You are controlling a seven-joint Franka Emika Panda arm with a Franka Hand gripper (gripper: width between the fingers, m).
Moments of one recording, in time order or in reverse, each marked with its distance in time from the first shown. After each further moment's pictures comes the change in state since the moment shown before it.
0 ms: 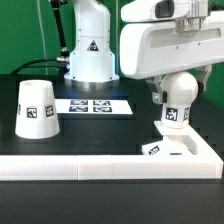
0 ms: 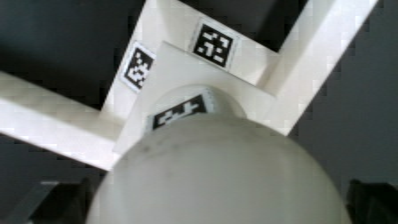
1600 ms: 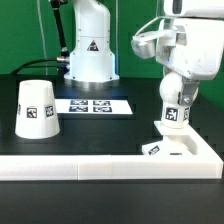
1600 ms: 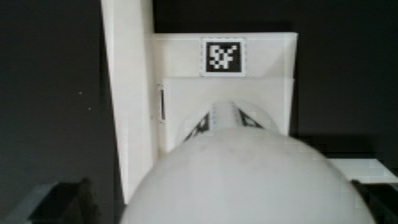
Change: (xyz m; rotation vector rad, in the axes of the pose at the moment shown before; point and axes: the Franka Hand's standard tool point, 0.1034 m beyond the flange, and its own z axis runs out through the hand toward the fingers) arm 0.001 0.008 0.000 -0.067 -0.098 -0.985
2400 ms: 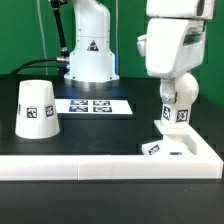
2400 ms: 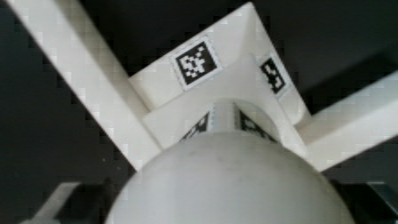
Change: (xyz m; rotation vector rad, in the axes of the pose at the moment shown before) arm 0.002 -0.004 0.000 0.011 -0.004 0.633
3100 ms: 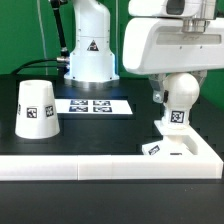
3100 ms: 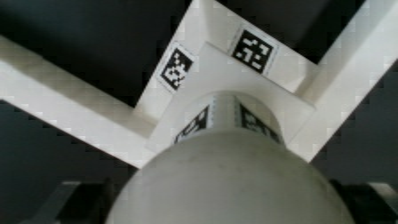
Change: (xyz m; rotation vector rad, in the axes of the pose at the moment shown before) arm 0.001 0.004 0.001 -0.005 0.013 0.442
